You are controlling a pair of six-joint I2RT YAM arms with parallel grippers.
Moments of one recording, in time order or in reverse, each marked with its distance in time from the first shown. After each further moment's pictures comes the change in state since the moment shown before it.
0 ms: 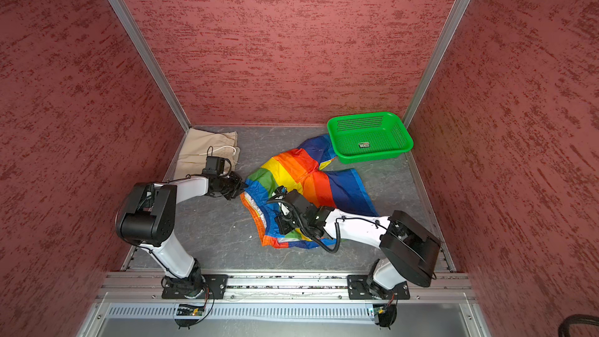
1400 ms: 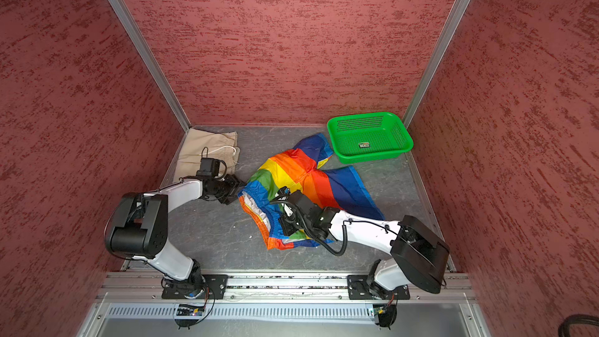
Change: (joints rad) left arm 0.019 -0.105 -0.066 -0.098 -0.034 0.068; right arm 0.000 -0.079 -0.020 -0.070 0.045 -0.022
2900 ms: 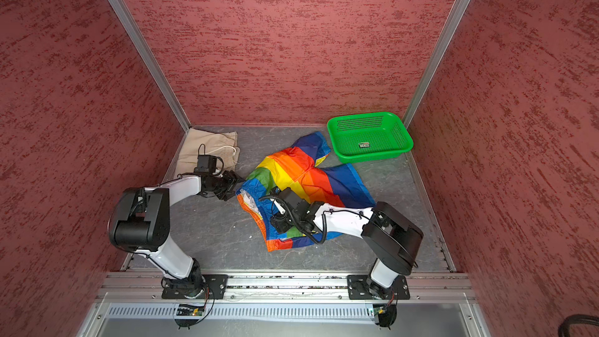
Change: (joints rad) left arm 0.045 0.057 0.052 0.023 0.043 0.046; right arm -0.015 0.217 0.110 -0.026 0.039 -0.140
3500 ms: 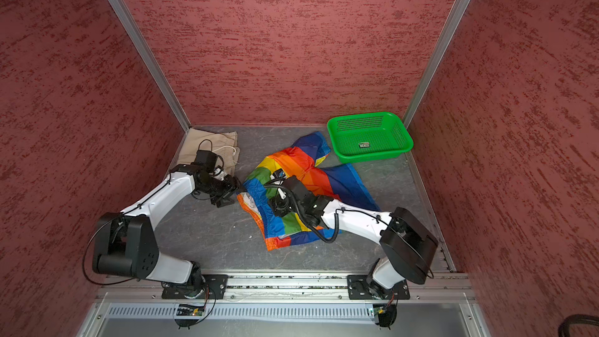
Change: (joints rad) left arm -0.045 -0.235 0.097 -0.537 0.029 0.262; right arm -0.031 -0.072 0.049 0.091 0.092 -0.004
